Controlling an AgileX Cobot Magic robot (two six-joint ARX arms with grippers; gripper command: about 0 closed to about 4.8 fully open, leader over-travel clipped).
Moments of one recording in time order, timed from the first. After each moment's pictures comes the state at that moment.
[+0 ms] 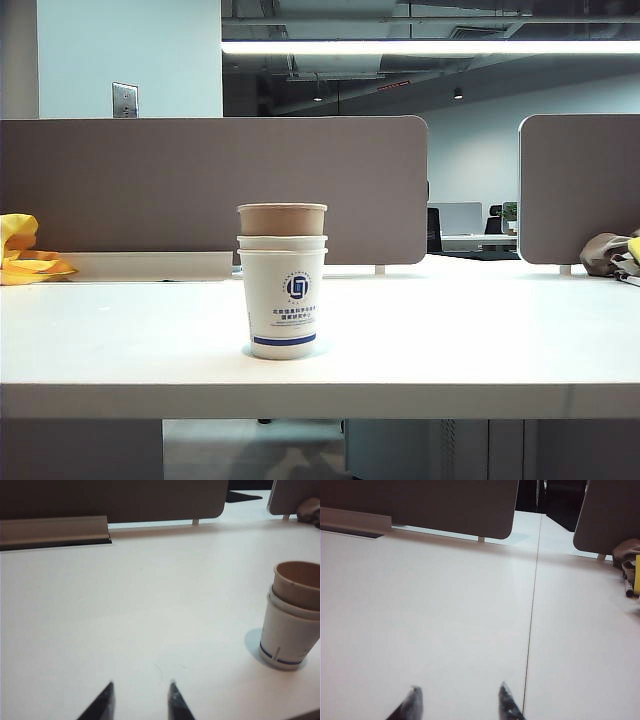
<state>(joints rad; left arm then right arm) -0.15 0.00 0.04 -0.13 0.16 0.04 -0.11 0.00 0.06 -0.12 -0.34 -0.11</state>
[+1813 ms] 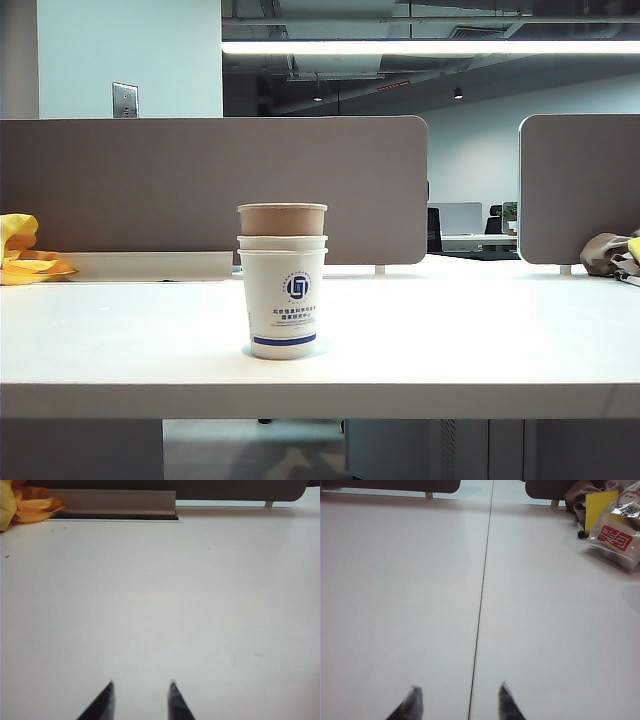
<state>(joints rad) 0.08 0.01 0.01 -0.16 0.16 0.04 -0.29 0.00 0.03 -0.22 -0.33 -0.11</state>
